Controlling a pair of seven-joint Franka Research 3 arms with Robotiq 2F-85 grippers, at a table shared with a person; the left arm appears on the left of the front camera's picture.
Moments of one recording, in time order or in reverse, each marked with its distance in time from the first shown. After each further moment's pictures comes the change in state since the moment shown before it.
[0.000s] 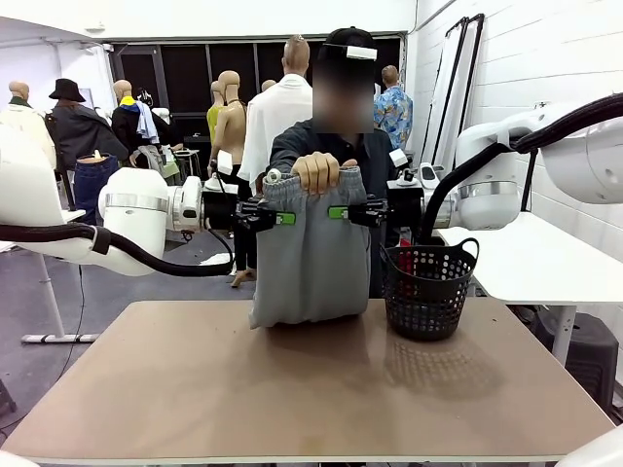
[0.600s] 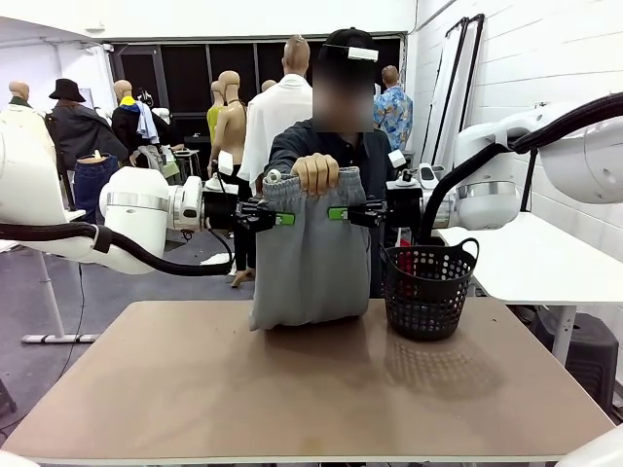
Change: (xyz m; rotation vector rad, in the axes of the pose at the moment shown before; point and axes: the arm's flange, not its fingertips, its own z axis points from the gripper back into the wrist) left arm -0.002 0.006 0.001 -0.002 0.015 -0.006; right arm -0.002 -0.003 -0.001 -0.014 0.013 -0.005
